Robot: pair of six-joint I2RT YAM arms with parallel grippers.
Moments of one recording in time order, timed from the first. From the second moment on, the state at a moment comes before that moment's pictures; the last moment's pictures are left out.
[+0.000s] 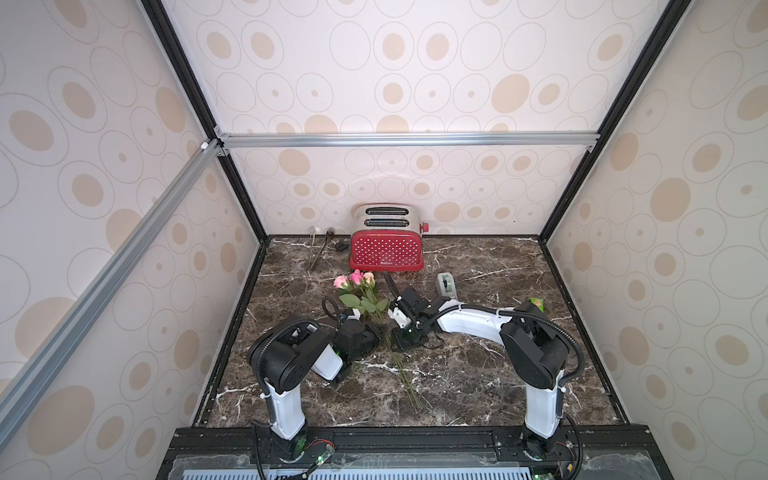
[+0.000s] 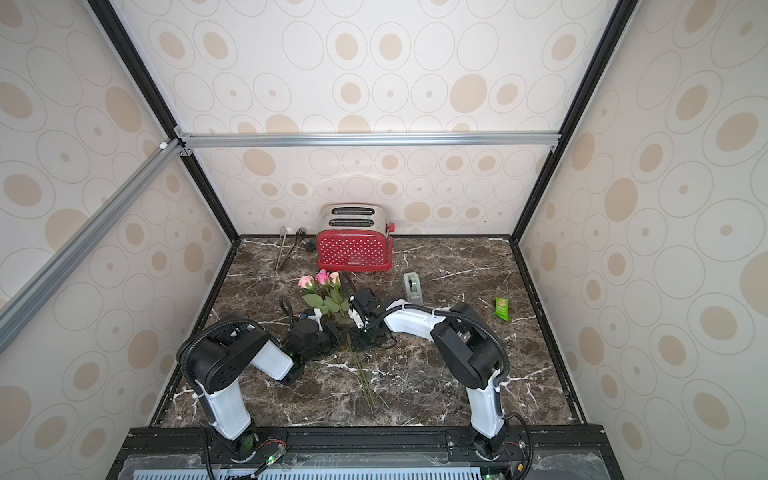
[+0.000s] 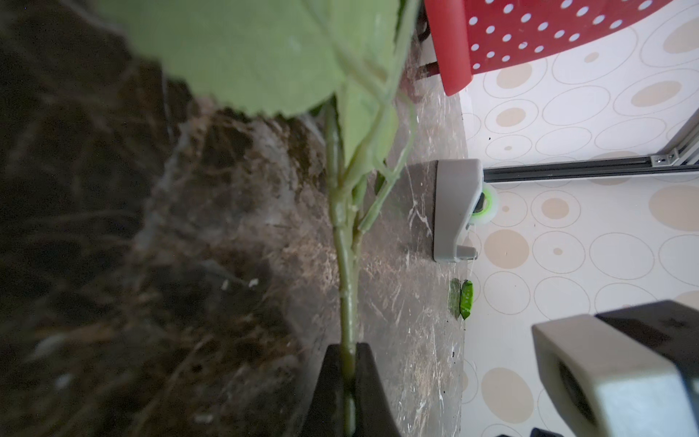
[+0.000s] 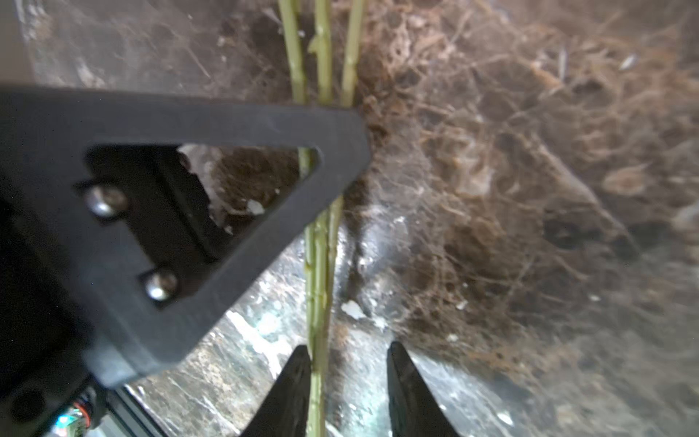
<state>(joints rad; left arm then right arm) -0.57 1.82 0.39 0.97 0.12 -1.26 0.81 1.95 1.28 -0.52 -0.31 0.42</state>
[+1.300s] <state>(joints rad) -0.56 1.87 0.37 1.08 0.18 -1.30 0.84 1.95 1.19 -0.39 -0.36 0.42</state>
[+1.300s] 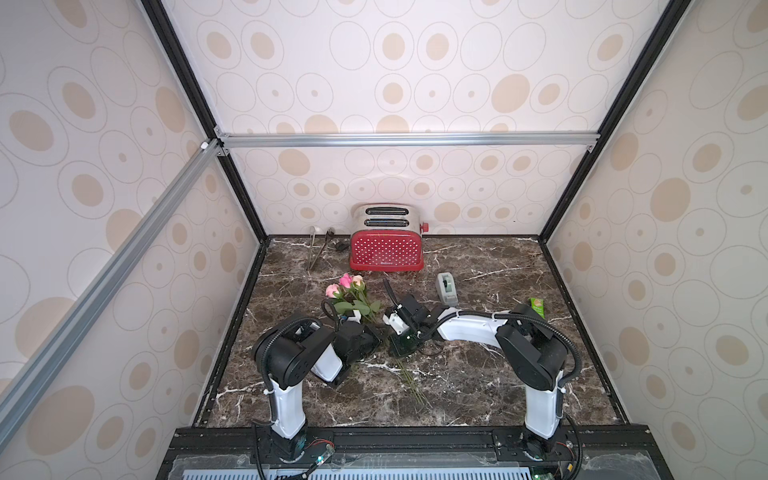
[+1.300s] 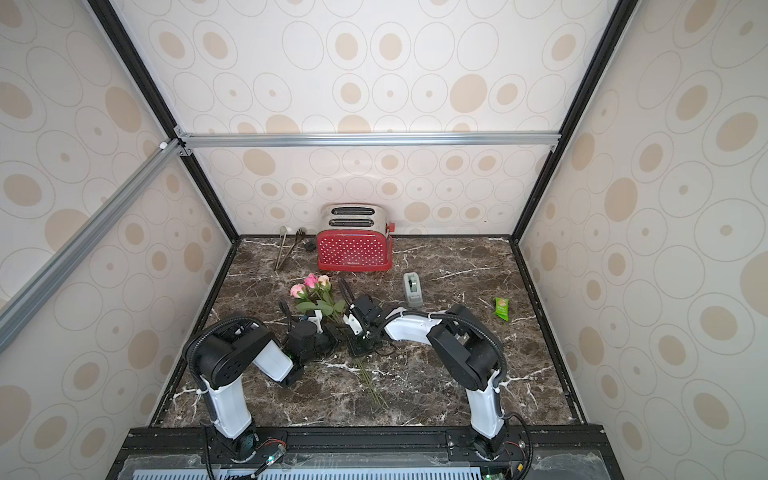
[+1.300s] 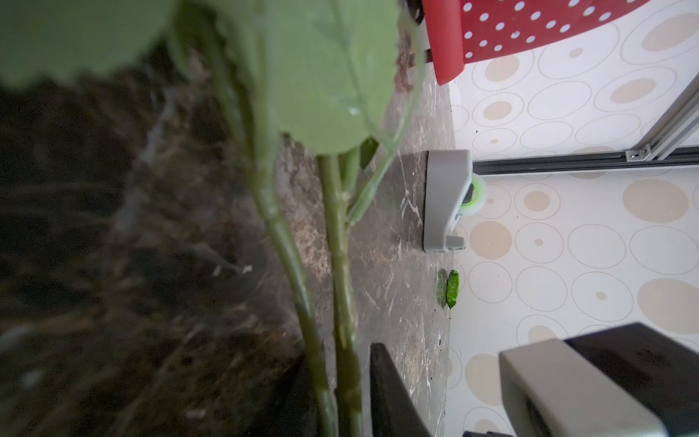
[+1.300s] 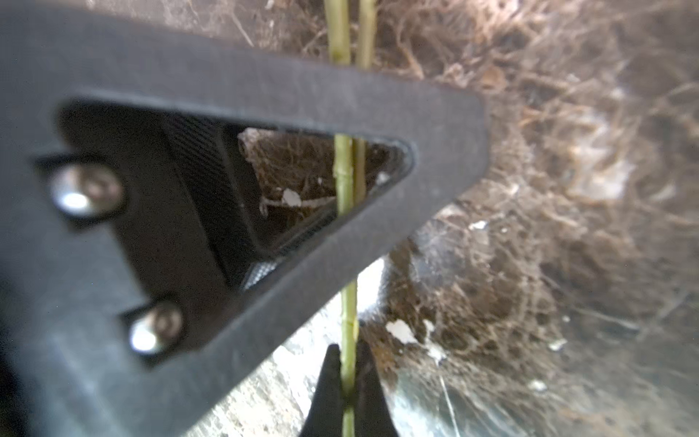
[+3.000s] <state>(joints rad) -0.34 1.63 0.75 0.54 0.37 -1.10 0.32 1.99 1.55 -0.62 -0.07 0.41</state>
